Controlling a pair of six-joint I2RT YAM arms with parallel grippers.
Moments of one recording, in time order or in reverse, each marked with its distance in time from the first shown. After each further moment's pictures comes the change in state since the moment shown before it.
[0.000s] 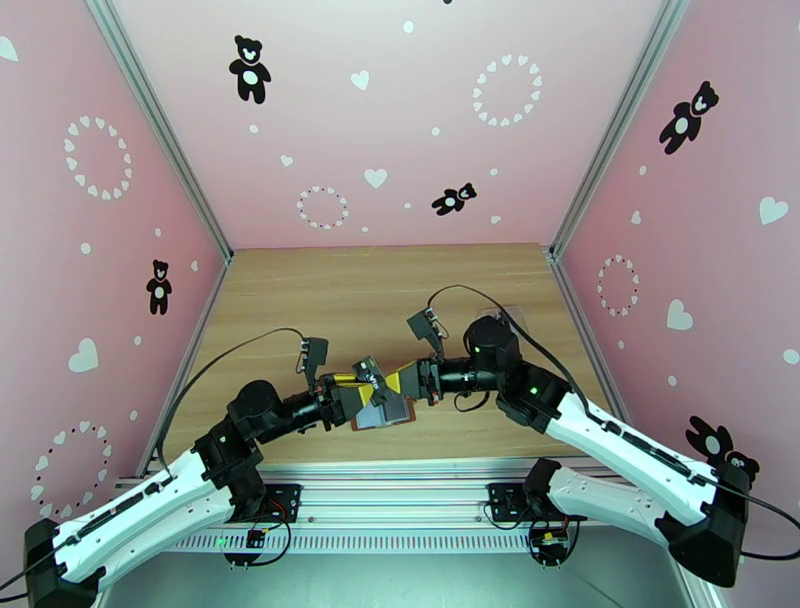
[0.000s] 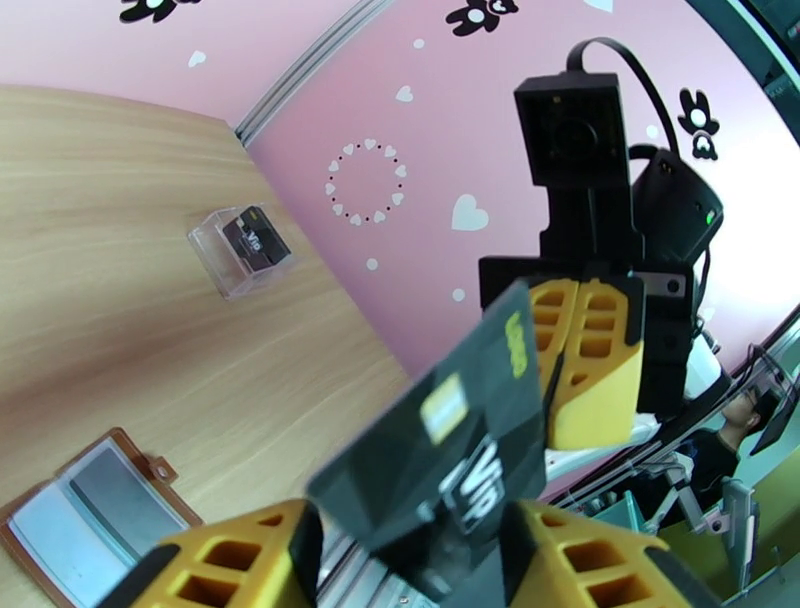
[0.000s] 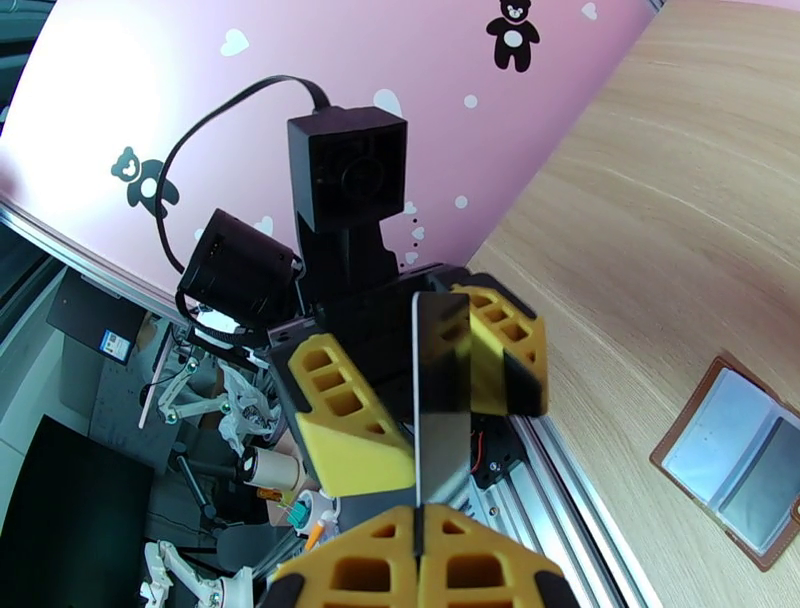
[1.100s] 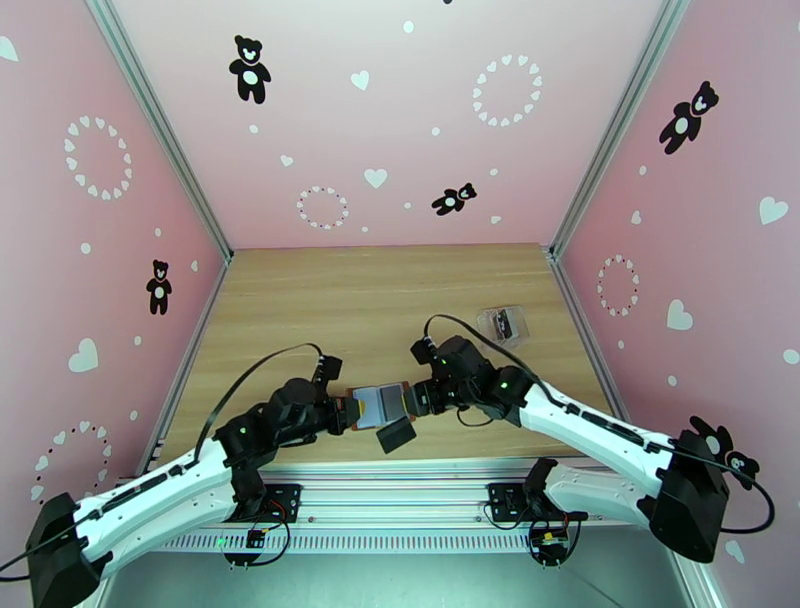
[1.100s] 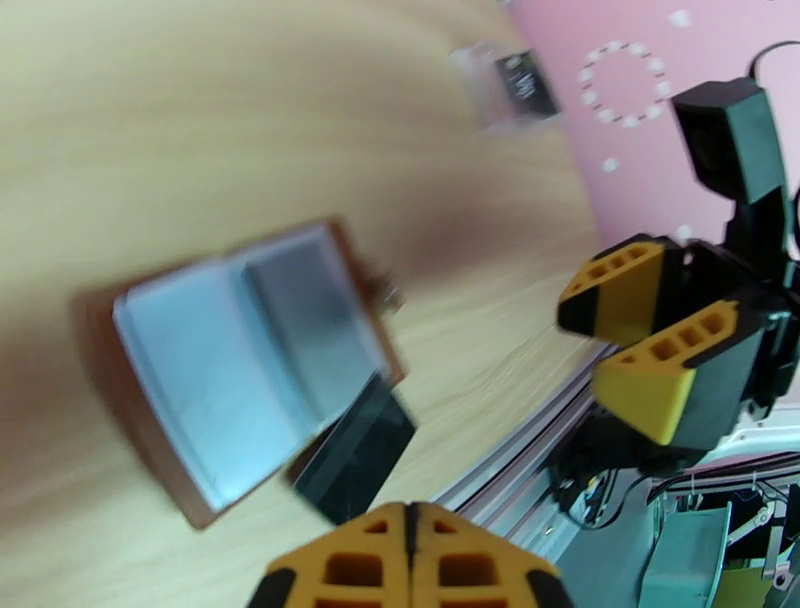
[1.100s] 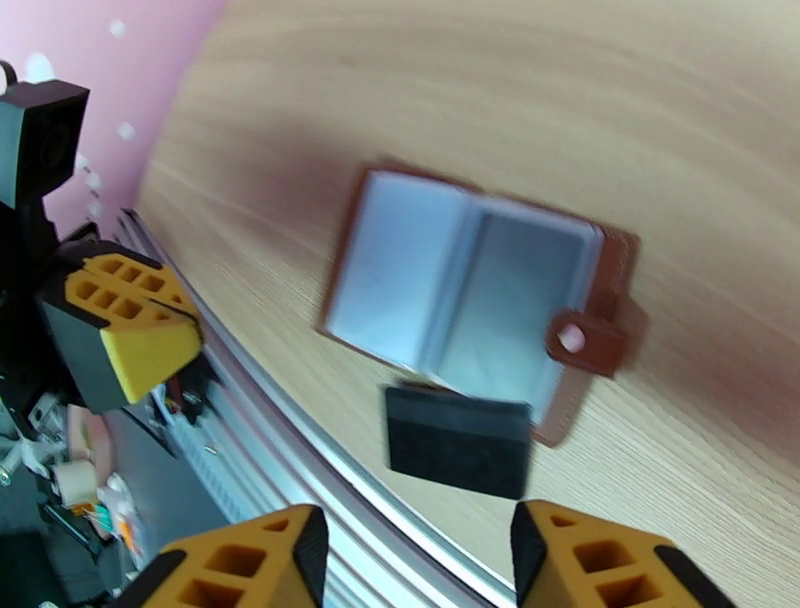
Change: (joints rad) left arm -0.047 0.176 -0.082 -0.346 -0.137 -0.089; right arm -0.010 0.170 -0.131 -0.357 0.375 -0.194
